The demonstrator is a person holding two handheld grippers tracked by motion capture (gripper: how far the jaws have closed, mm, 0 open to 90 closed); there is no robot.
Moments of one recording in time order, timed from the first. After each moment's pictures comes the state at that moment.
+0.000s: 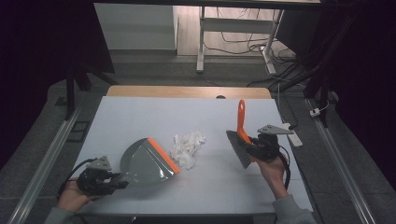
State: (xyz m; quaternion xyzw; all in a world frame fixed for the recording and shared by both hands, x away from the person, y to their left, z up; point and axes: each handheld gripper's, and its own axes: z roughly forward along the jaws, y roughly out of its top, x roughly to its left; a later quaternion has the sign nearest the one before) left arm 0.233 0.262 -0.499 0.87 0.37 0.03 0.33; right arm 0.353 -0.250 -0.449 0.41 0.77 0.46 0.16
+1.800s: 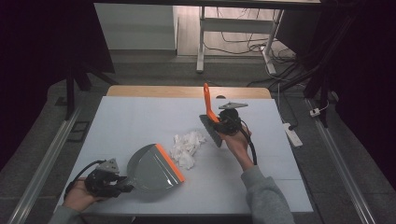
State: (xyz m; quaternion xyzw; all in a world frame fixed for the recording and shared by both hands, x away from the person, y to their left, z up) left arm 0.238 0.247 -0.506 0.89 0.33 0.01 0.31; right arm 0.444 -0.147 -0.462 0.39 0.81 0.41 0.15
